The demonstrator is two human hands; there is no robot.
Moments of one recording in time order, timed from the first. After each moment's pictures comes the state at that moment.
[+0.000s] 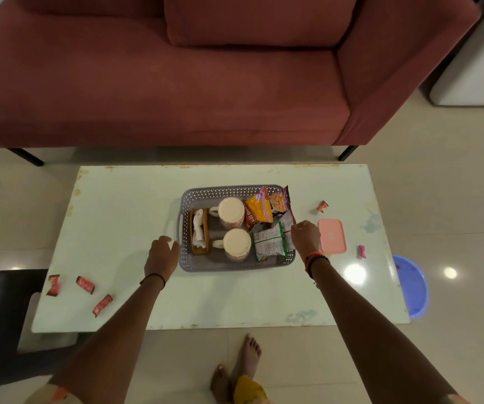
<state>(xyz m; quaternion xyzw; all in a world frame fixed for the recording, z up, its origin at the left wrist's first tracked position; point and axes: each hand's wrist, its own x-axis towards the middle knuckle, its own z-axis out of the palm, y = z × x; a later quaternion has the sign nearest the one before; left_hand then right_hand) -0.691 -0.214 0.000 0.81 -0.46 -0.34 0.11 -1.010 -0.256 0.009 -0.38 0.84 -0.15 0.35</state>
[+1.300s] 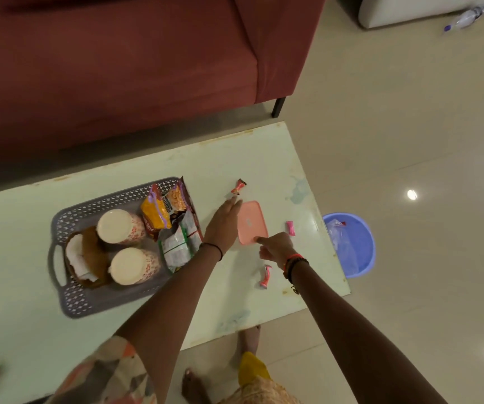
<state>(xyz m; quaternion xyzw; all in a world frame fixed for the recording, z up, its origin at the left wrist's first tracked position) -1.051 -0.293 -0.069 0.51 -0.81 -0.28 -0.04 -1.182 -0.221 -0.078 -0.07 0.78 -0.22 0.57</state>
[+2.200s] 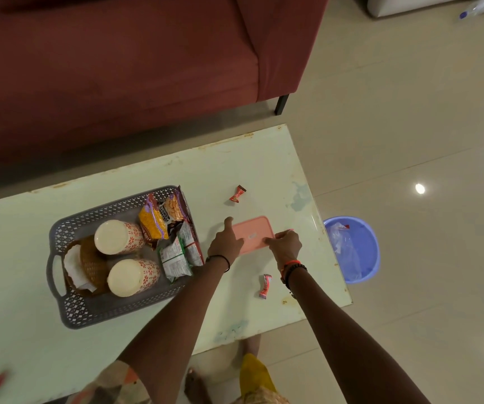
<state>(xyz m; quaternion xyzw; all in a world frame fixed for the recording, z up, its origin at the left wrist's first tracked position) -1.069 -0.285 -0.065 0.65 -0.61 -0.44 -0.12 -1.194 -0.241 -0.082 -0.10 0.86 -0.25 0.44</state>
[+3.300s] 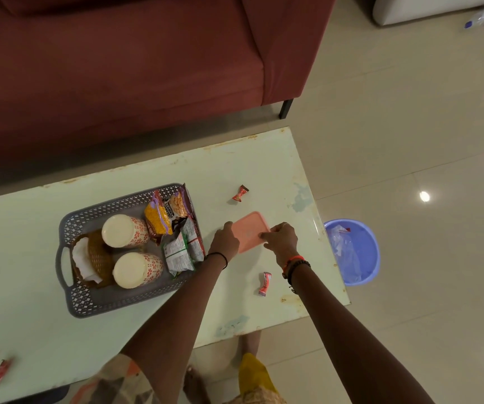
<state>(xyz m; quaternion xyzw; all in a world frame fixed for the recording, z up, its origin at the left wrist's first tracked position) -1.064 -0.283 -0.061 0.67 -0.57 -0.46 -0.11 -1.194 -0.249 -0.053 -0.10 0.81 -0.27 0.52</state>
